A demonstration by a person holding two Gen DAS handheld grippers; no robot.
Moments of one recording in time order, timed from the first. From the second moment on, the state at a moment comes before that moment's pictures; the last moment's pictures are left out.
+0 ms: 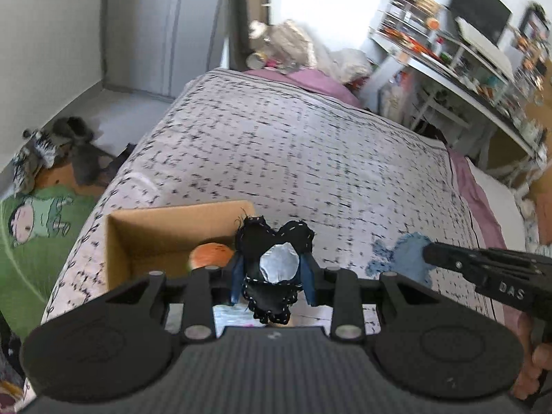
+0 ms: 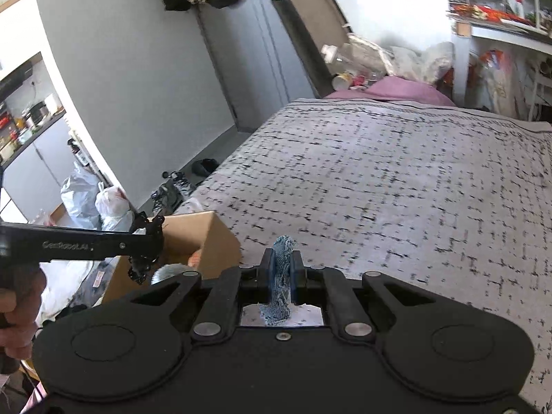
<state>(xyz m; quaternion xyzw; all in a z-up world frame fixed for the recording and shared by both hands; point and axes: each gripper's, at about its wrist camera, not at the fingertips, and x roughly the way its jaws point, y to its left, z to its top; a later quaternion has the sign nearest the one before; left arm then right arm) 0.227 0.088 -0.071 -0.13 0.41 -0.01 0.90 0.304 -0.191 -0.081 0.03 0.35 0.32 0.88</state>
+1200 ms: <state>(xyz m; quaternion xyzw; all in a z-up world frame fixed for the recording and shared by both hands) 0.212 0.195 -0.106 -0.21 0.39 0.06 0.89 0.321 -0.049 -0.071 -0.02 0.35 0.38 0.86</state>
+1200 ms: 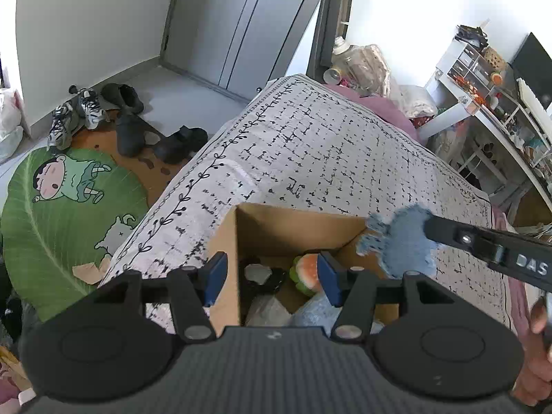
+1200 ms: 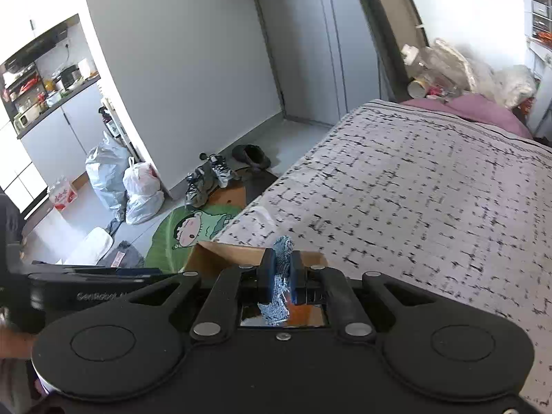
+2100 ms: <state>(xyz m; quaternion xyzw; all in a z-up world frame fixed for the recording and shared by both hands) 0.173 0.182 -0.081 -0.19 0.39 0.07 0.90 0.297 -0.097 -0.060 0.02 0.36 0.37 0.86</state>
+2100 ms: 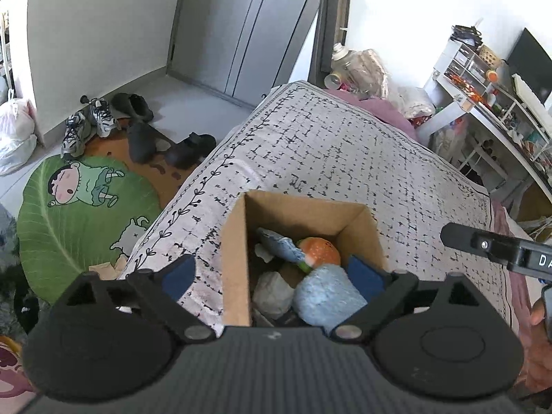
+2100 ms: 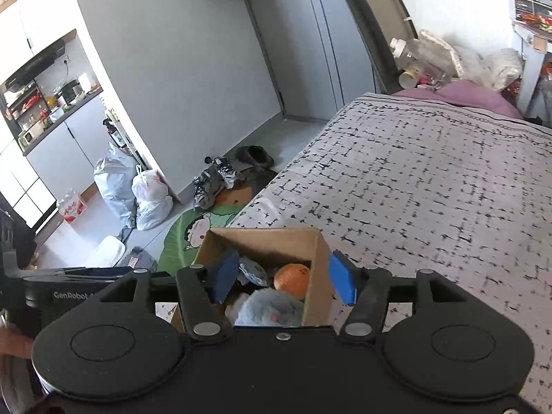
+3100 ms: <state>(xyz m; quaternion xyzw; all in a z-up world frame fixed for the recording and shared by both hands) 0.108 0.088 -0.009 -0.14 0.38 0.06 0.91 0.248 -0.250 -0.031 0.09 0.35 0.33 0.87</state>
